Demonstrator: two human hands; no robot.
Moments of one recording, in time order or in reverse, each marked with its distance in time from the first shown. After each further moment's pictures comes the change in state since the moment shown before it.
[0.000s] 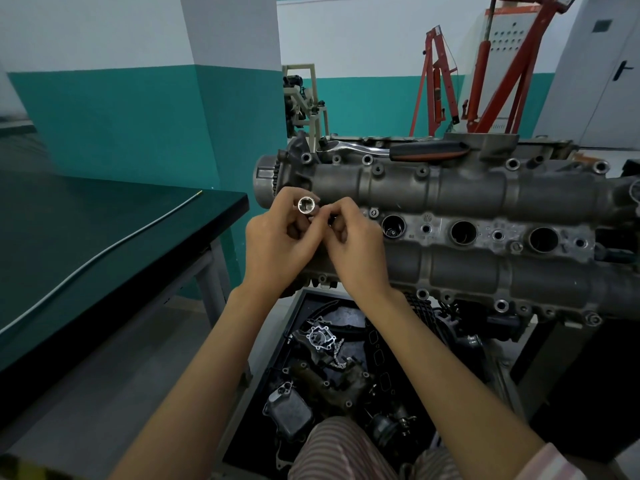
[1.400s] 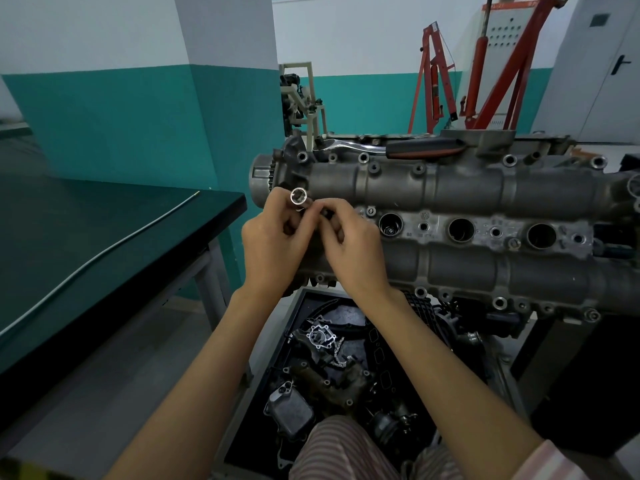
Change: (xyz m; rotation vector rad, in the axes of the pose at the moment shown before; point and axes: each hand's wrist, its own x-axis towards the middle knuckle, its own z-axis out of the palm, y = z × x) left_hand 0.000 -0.003 0.004 0.044 0.070 -0.026; right_hand 0.000 0.001 0.000 -0.012 0.015 -0.078
